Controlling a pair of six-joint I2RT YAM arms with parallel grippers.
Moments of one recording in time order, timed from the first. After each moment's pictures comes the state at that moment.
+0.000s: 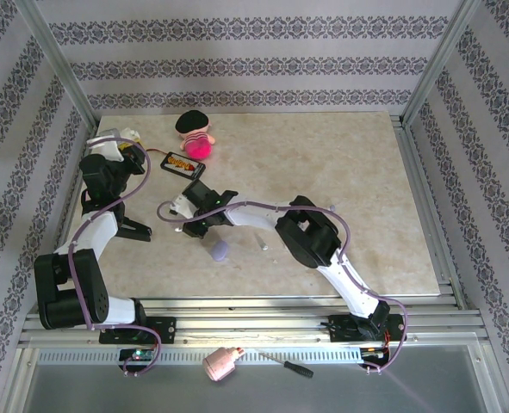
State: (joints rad) left arm 0.22 1.37 0.75 0.53 0.34 -0.29; right arm 0.93 2.36 1.79 -0.39 -0.25 -0.15
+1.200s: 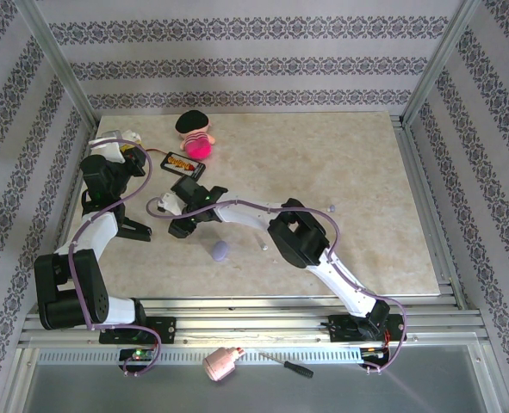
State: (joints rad) left arm 0.22 1.37 0.75 0.51 0.35 -0.25; right arm 0.95 2.50 2.05 -0.49 -0.30 -0.16
